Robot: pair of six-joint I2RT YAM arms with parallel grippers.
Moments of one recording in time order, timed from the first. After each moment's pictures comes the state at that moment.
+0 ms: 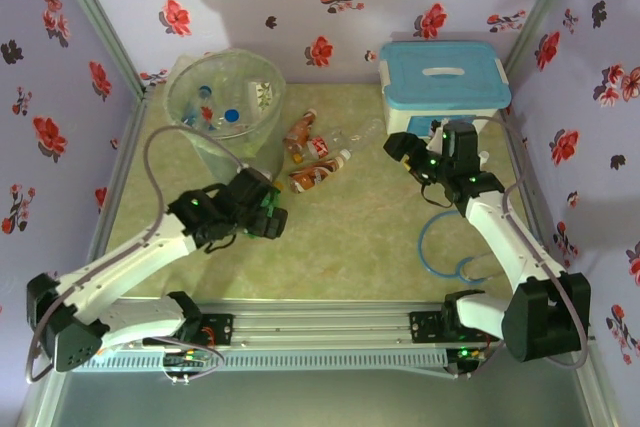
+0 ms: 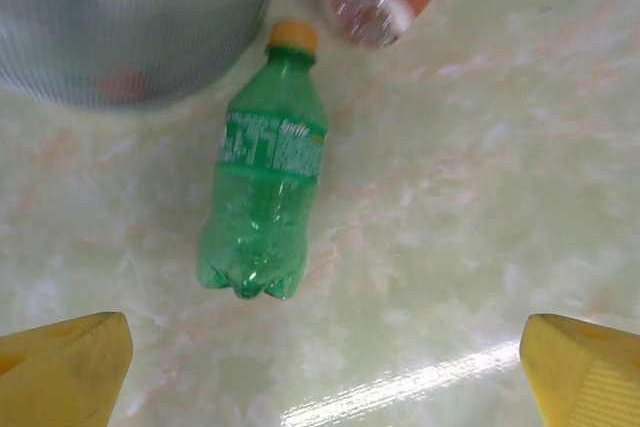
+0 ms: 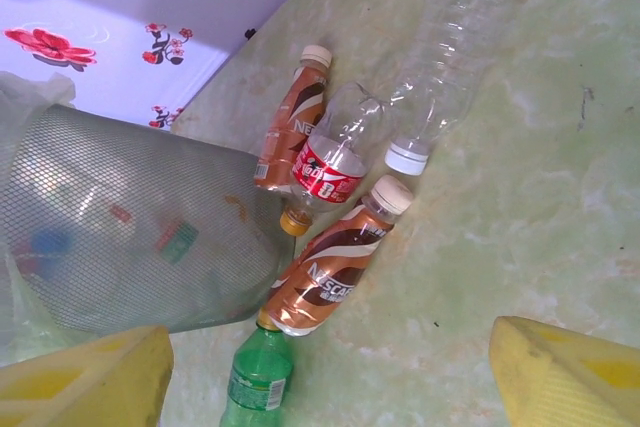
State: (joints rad) left arm -0.87 1.12 0.96 -0.90 -0.32 -0.47; right arm 0.18 1.19 0.88 -0.26 -0.45 0.82
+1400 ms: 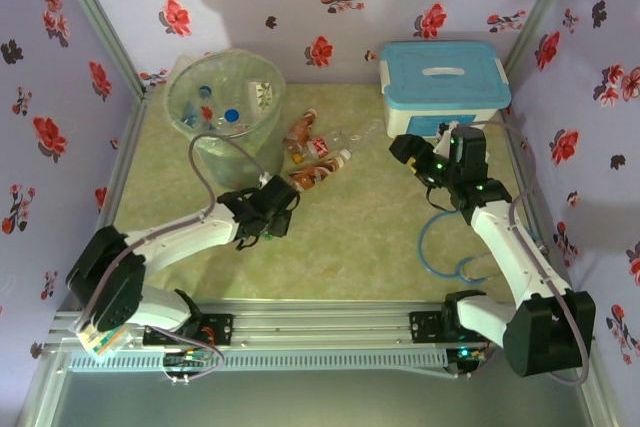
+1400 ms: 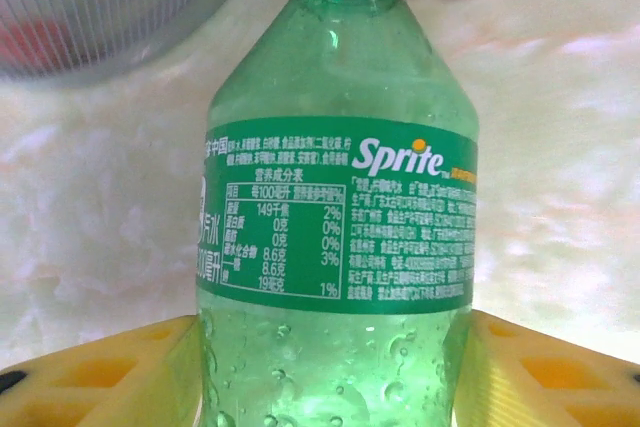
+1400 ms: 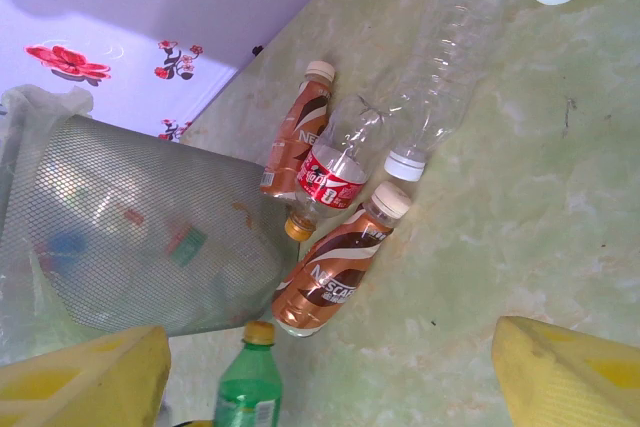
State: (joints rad) left arm -0.86 1.38 0.90 -0.66 -0.36 -0.48; right arm 0.16 1.11 0.85 -0.28 -0.45 0.81
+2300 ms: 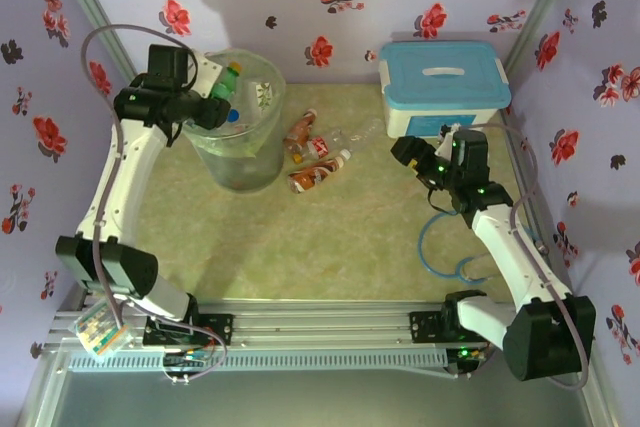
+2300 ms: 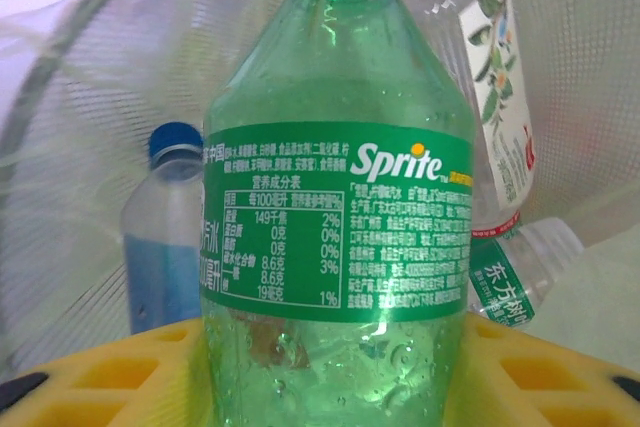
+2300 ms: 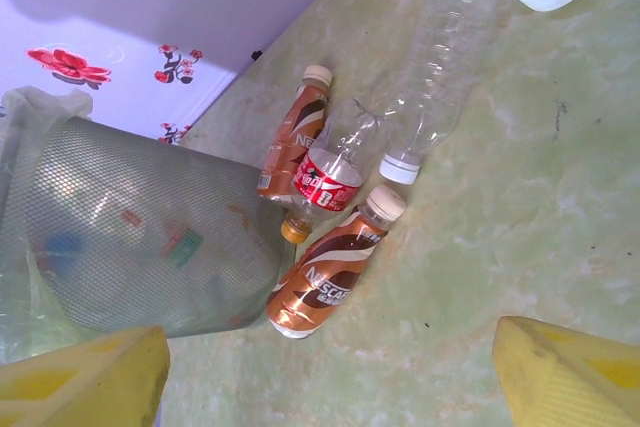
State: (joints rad) left arm -0.19 1.55 1.78 -1.01 0.06 0.32; right arm 0.14 1.09 0.82 -0.26 -0.45 0.81
